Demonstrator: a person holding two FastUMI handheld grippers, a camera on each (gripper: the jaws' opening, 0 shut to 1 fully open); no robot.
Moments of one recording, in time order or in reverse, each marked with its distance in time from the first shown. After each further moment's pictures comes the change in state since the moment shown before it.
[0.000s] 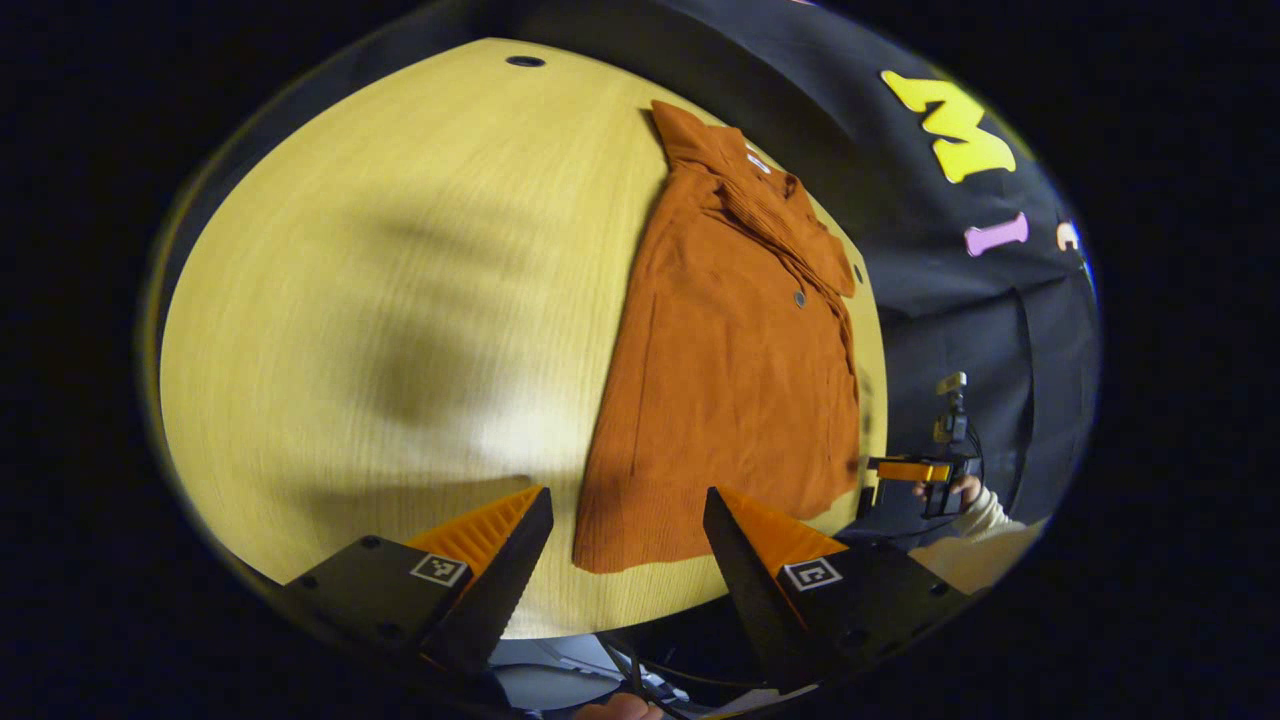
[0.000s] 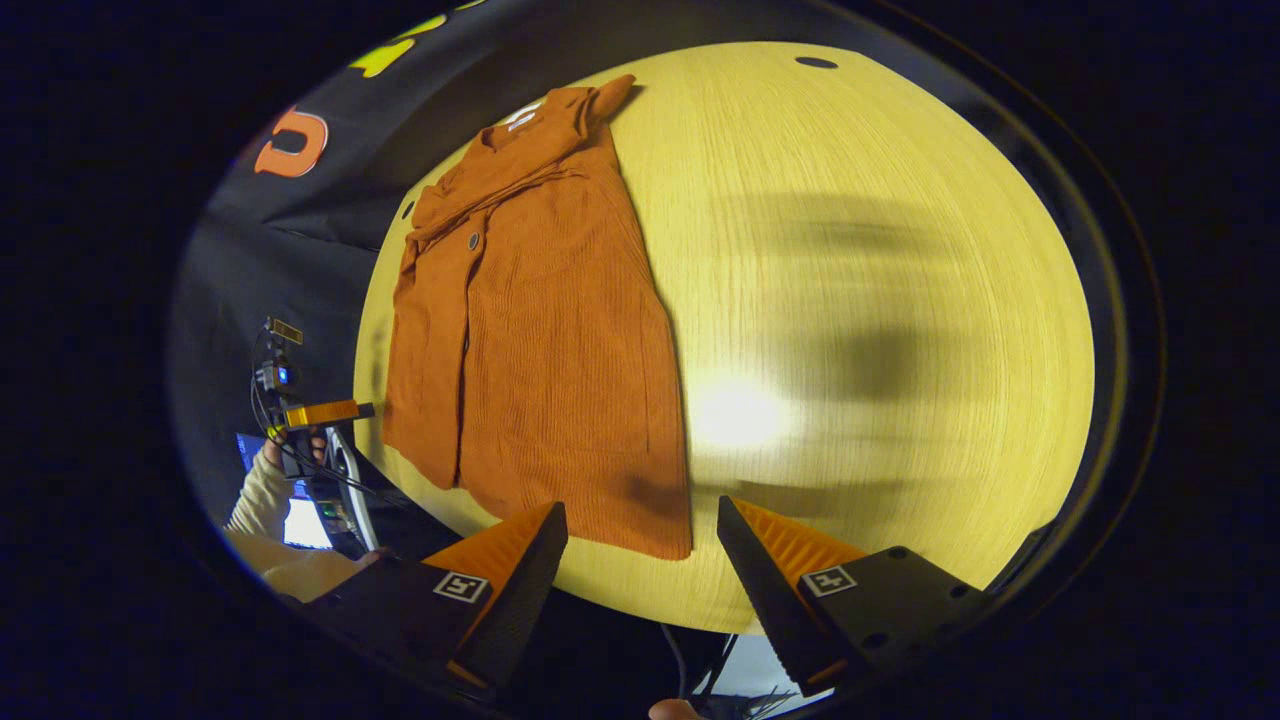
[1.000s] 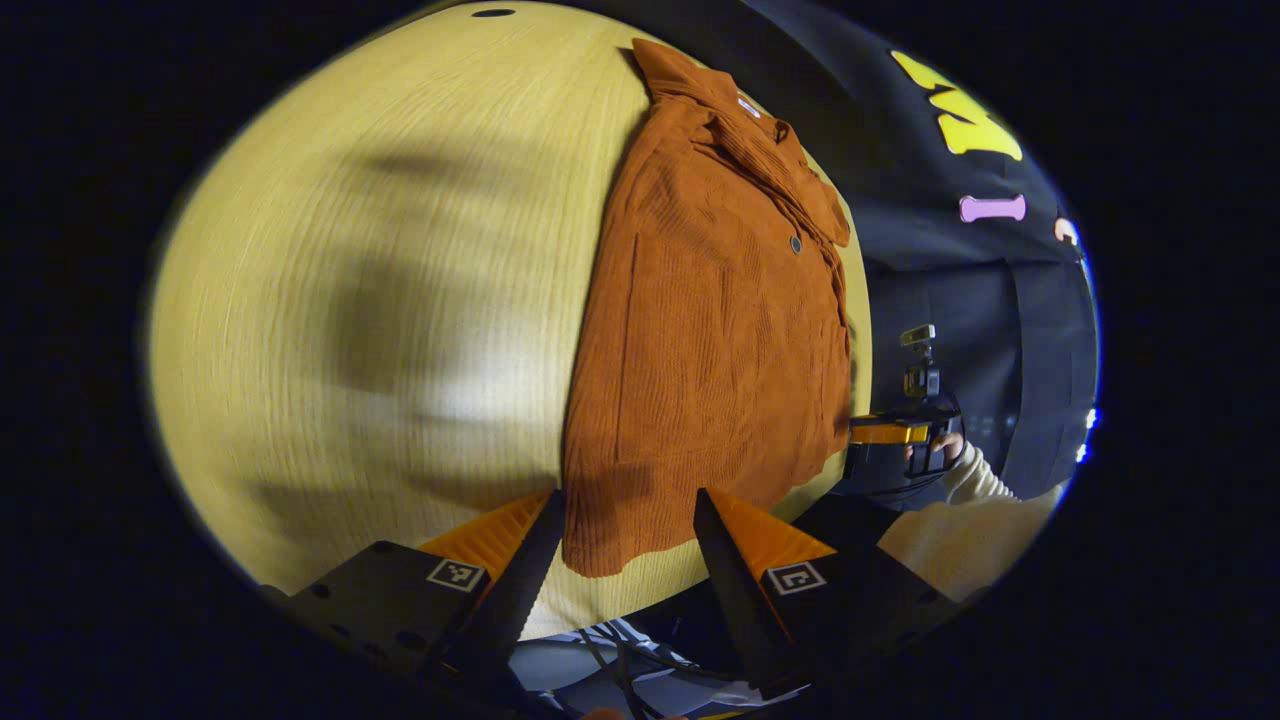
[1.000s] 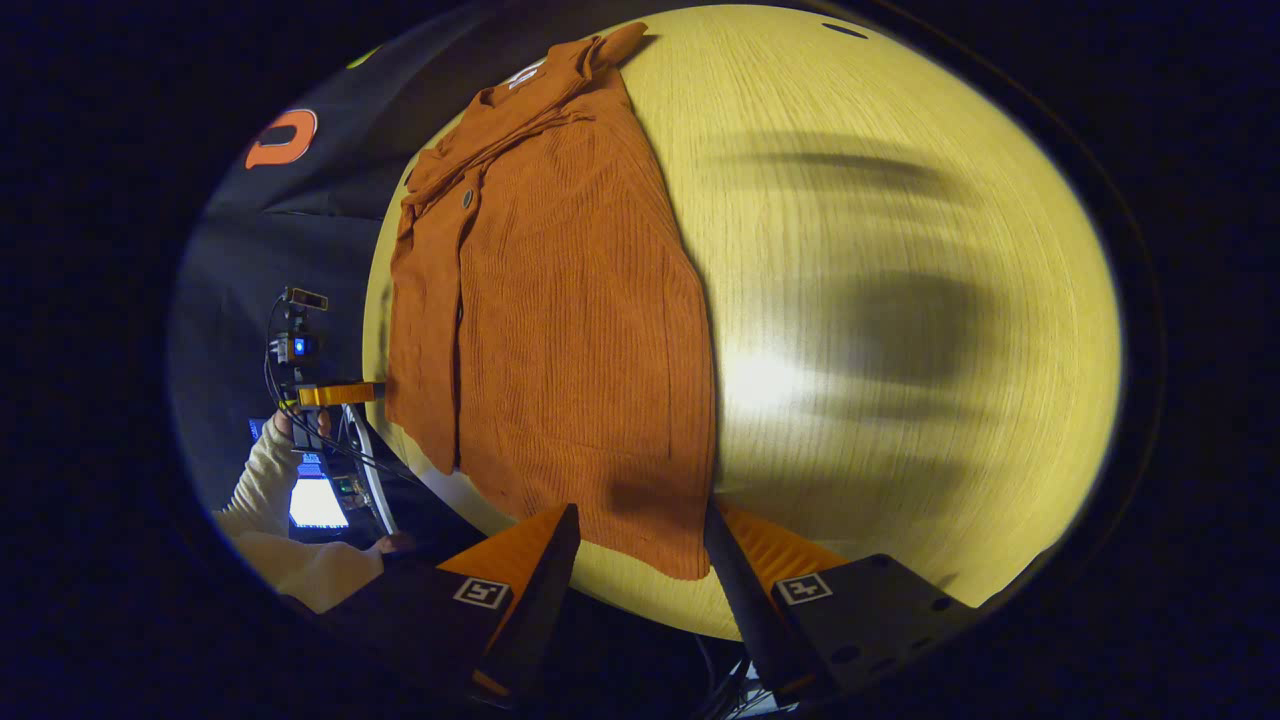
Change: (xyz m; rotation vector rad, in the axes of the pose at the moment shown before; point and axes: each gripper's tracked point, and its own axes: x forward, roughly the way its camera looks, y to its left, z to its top) left arm 0.026 -0.005 -0.007 -0.063 0.162 -0.092; right arm 0.036 0.015 -0.003 -0.045 0.157 0.046
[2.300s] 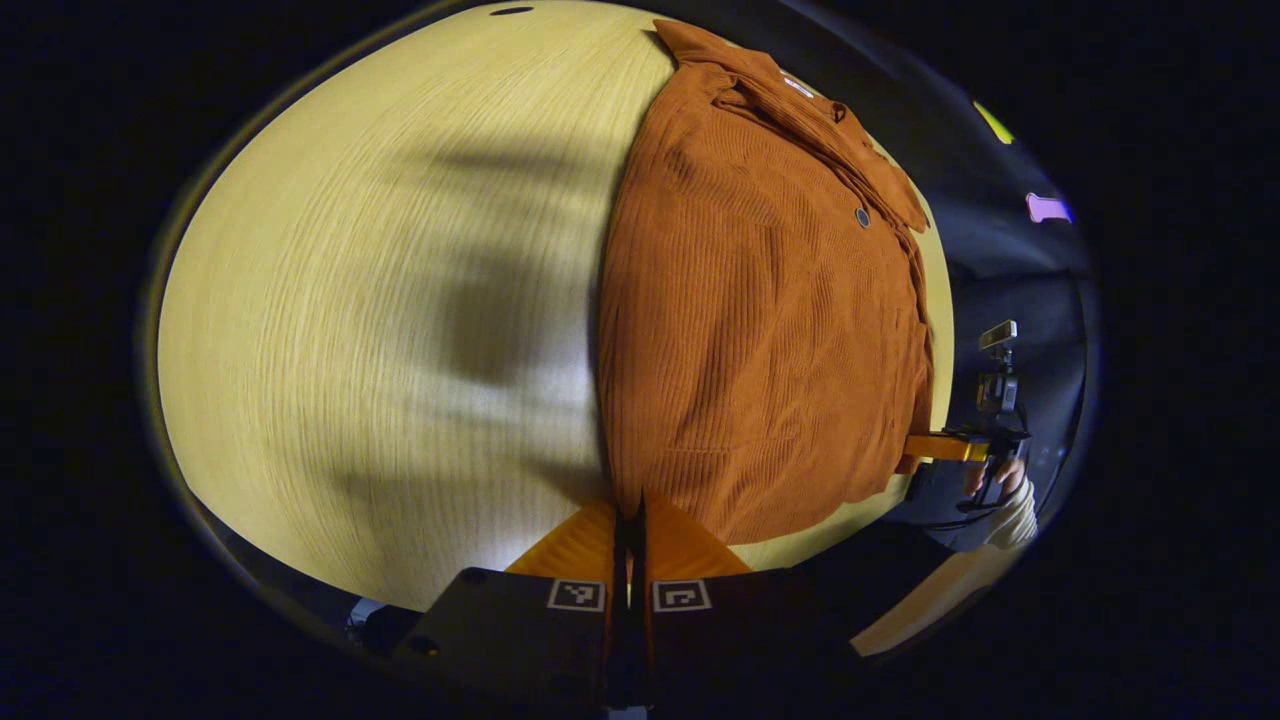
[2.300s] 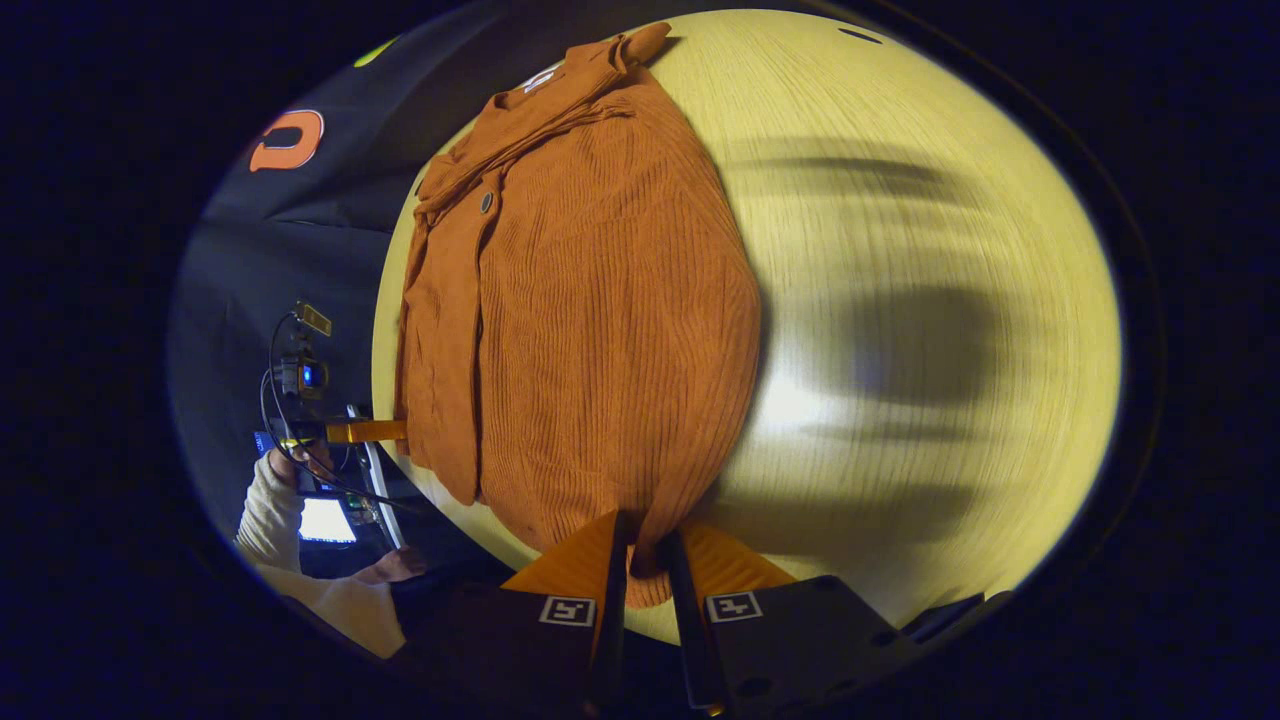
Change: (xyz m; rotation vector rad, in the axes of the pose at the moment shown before) left arm 0.058 -0.053 -0.024 -0.030 -0.020 0.301; right arm 0.032 0.030 0.011 0.012 -0.080 0.038
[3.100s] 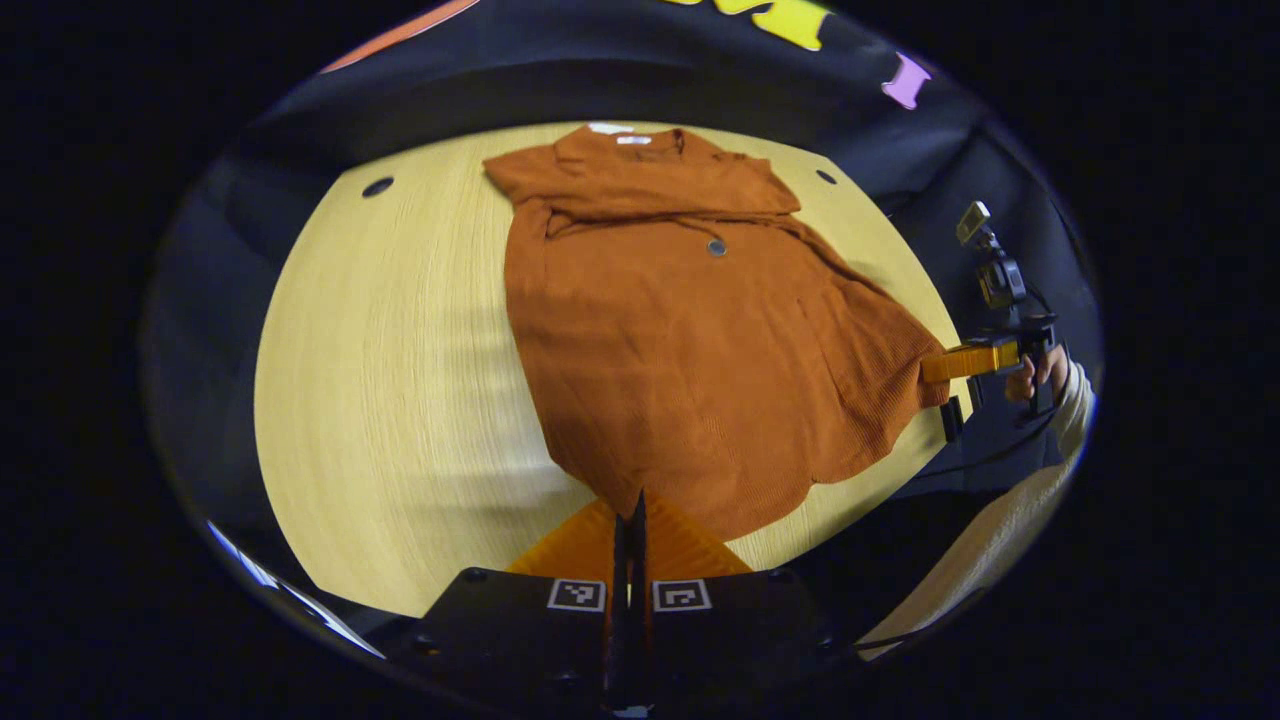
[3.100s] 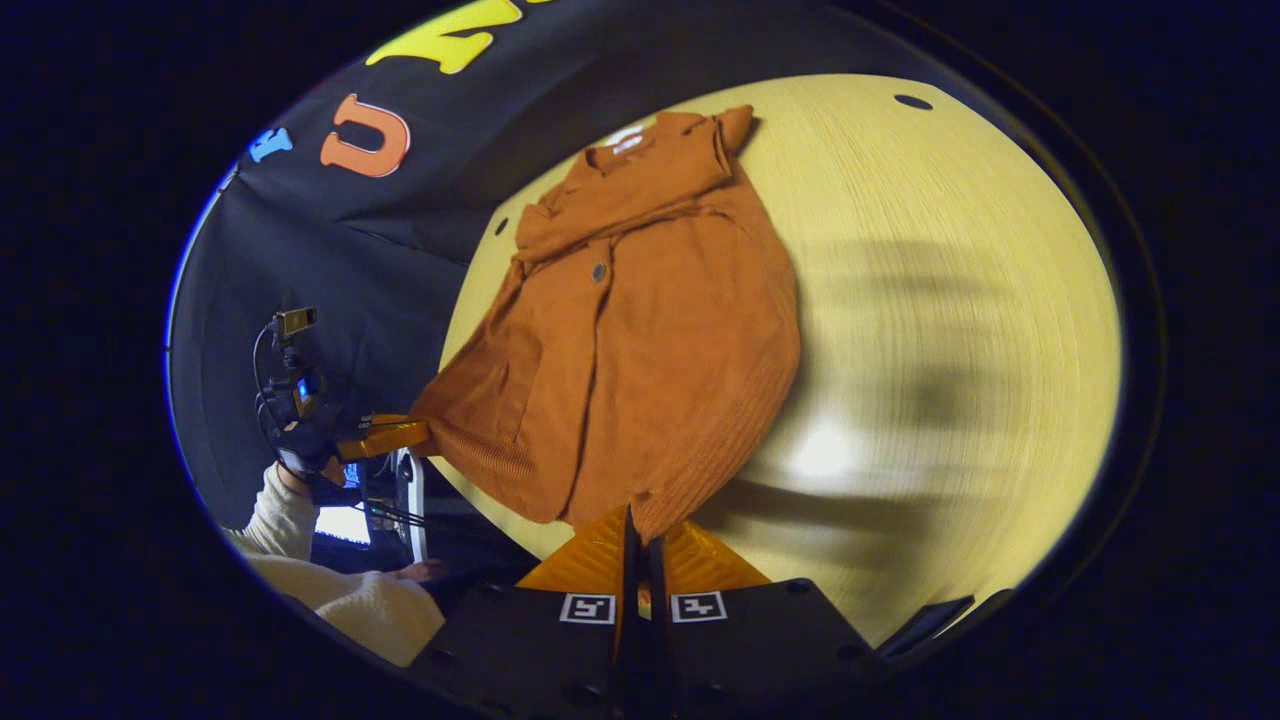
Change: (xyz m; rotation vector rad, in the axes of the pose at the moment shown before) left arm -0.118 -0.246 0.071 0.492 -0.280 0.154; right arm -0.069 0.069 0.036 -0.122 -0.199 0.128
